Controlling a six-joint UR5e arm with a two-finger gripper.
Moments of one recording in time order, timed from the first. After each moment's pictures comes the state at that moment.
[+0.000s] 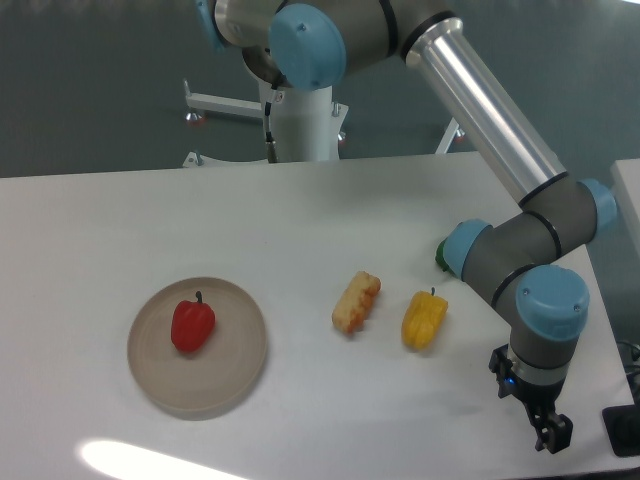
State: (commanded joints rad) arm 2.37 -2.58 -0.71 -1.12 1.57 1.70
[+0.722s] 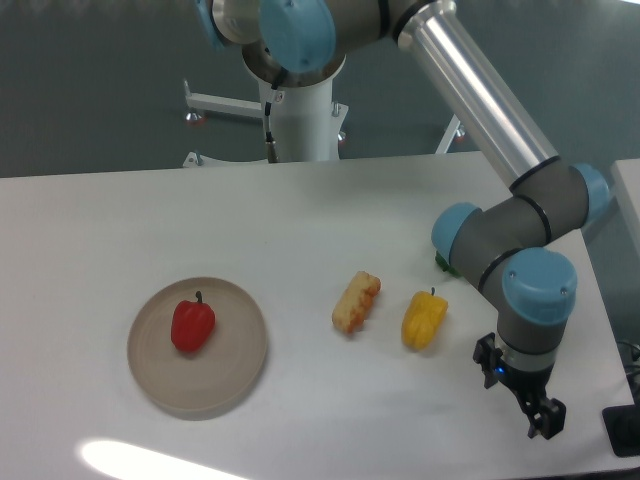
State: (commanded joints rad) arm 2.36 -2.39 -0.93 -1.15 1.57 1.46
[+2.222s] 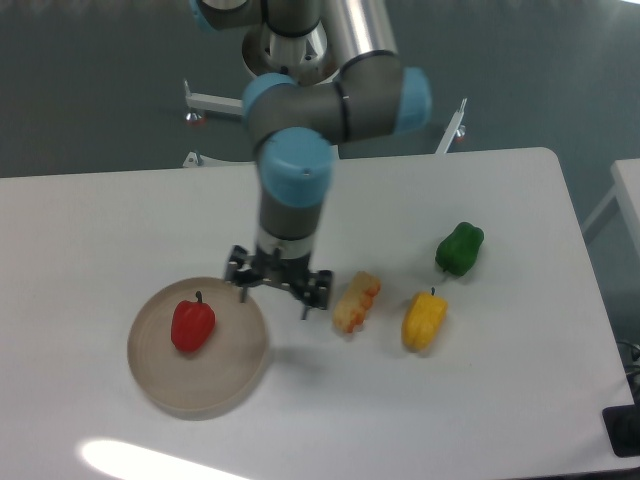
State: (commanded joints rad) arm 1.98 -1.99 -1.51 -1.04 1.39 0.30
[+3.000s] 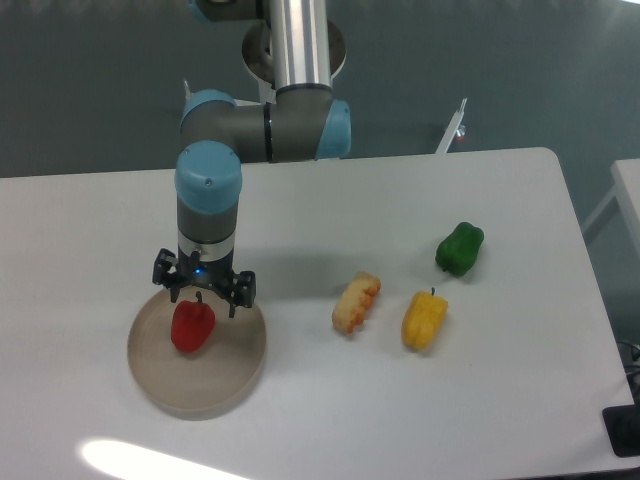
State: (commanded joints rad) arm 1.88 -2.05 -1.57 -0.94 1.43 0.28
